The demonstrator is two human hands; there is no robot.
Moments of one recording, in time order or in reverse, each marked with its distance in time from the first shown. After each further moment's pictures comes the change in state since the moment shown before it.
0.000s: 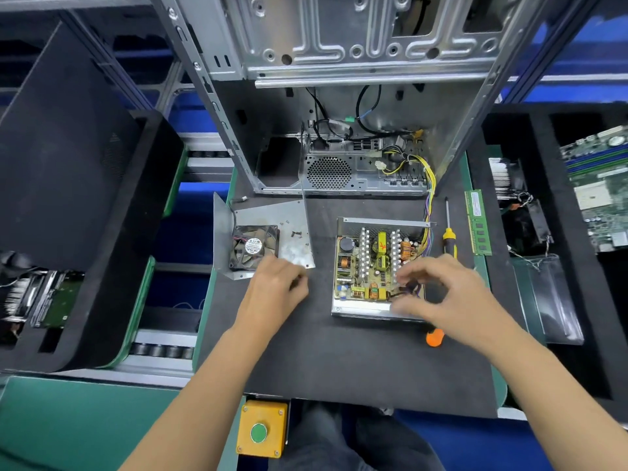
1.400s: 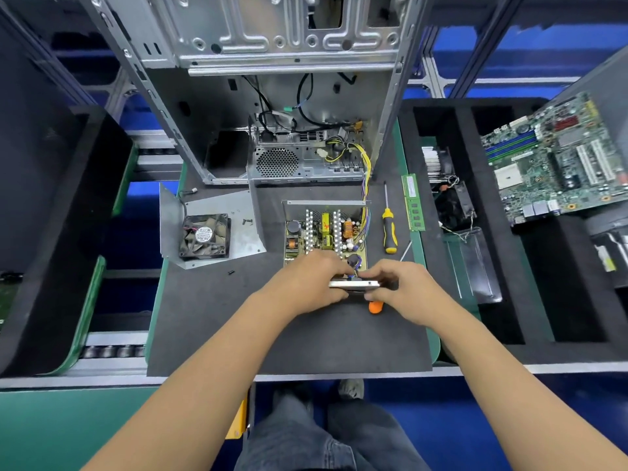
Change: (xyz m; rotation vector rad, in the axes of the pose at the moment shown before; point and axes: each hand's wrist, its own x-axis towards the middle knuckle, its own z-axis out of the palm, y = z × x) left_hand 0.037 0.118 0.027 -0.043 -0.708 0.149; right_hand -0.028 0.043 -0.007 0.029 -0.075 0.207
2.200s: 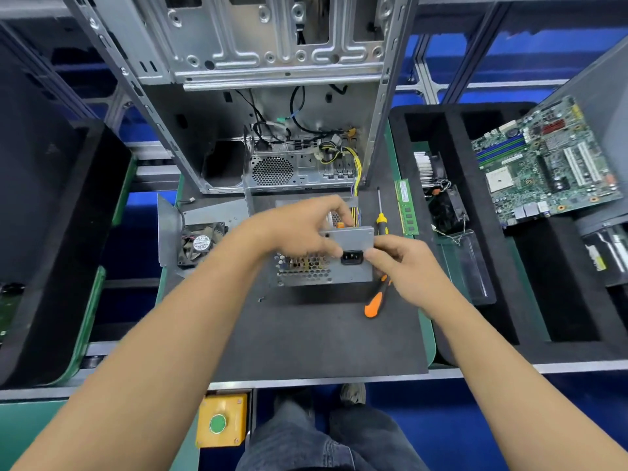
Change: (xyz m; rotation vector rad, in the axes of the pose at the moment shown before) left_hand 0.014 0.013 -0.100 -0.291 -0.122 -0.043; right_hand 0.003 -0.030 -0.014 0.319 0.180 -0.126
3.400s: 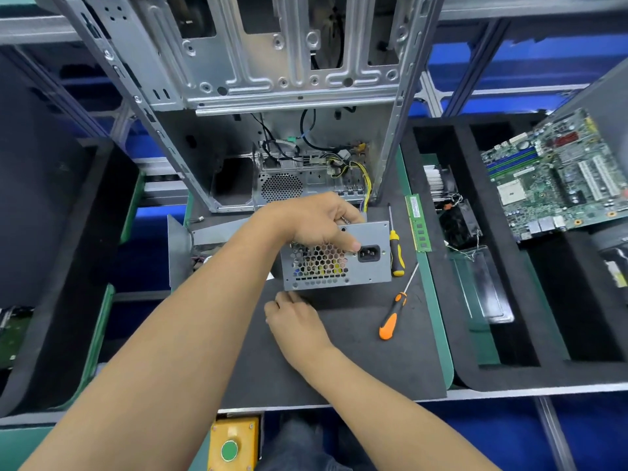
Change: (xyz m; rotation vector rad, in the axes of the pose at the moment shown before) left_hand 0.028 0.001 -0.039 -0.140 -0.172 0.070; right_hand 0.014 0.017 0.189 -1.148 -0.237 -0.324
